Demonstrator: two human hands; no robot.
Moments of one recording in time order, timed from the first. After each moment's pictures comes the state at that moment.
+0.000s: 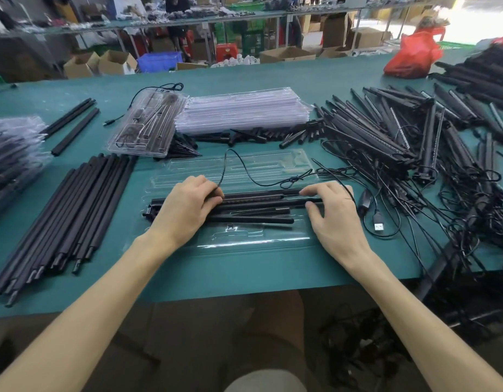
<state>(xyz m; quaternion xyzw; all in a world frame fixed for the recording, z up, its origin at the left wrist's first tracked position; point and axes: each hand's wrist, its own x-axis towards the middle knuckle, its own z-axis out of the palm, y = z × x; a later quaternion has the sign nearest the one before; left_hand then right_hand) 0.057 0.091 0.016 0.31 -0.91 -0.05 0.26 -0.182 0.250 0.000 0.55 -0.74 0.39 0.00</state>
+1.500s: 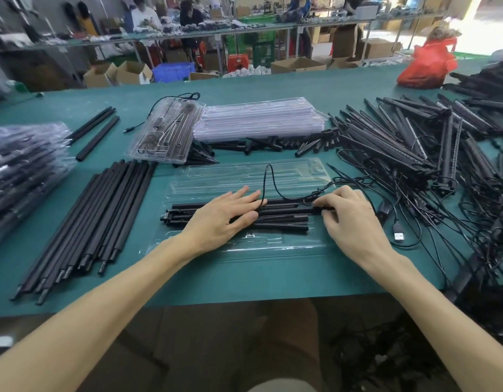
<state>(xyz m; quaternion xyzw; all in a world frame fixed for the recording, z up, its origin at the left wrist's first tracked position) 0.053 0.086 0.001 0.26 -0.94 -0.17 0.13 -0.179 0.248 0.017 0.57 -0.76 0.31 0.00</state>
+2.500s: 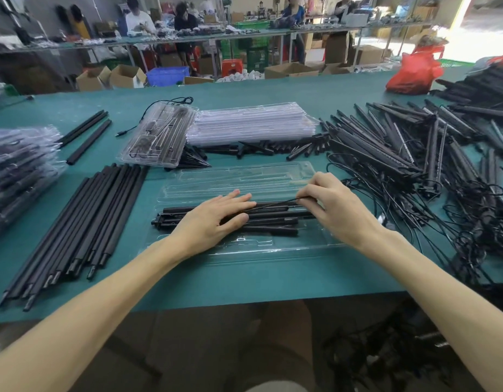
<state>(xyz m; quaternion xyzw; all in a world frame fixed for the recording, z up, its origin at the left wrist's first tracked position) 0.054 0.080 0.000 0.26 -0.94 -0.18 0.14 -0.203 0.225 0.030 0.71 -0.64 0.30 0.05</state>
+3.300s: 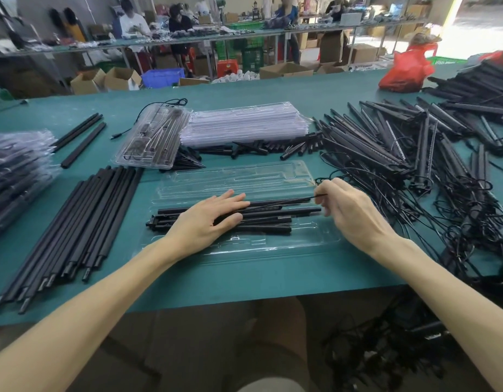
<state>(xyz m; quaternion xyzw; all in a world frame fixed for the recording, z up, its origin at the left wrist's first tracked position) 0.055 0.081 0.002 0.27 -0.93 -0.19 0.14 -0.223 0.256 0.025 0.69 -0.65 0.33 0.05</state>
